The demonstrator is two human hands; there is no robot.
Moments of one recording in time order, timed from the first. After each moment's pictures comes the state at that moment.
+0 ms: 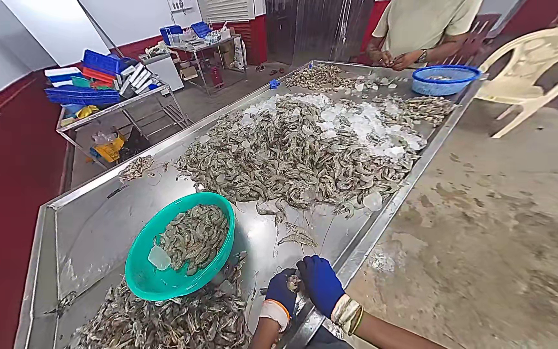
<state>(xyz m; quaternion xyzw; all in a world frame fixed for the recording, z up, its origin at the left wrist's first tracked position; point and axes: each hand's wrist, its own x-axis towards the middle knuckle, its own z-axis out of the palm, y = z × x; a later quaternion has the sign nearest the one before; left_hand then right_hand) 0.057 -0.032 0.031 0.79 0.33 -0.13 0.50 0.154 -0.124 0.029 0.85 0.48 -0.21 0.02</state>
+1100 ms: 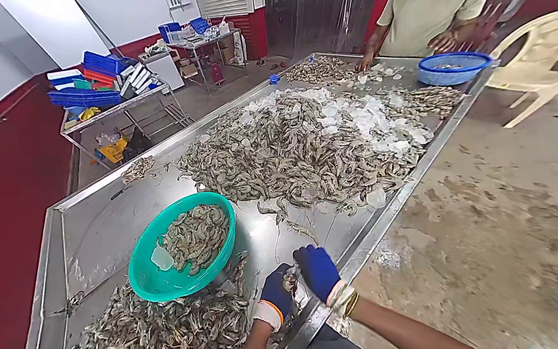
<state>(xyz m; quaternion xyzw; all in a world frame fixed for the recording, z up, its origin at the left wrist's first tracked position) 0.047 -0.023 0.053 0.80 0.32 -0.10 0.50 0.176 -0.108 0.049 0.86 0.45 -0.24 -0.03</state>
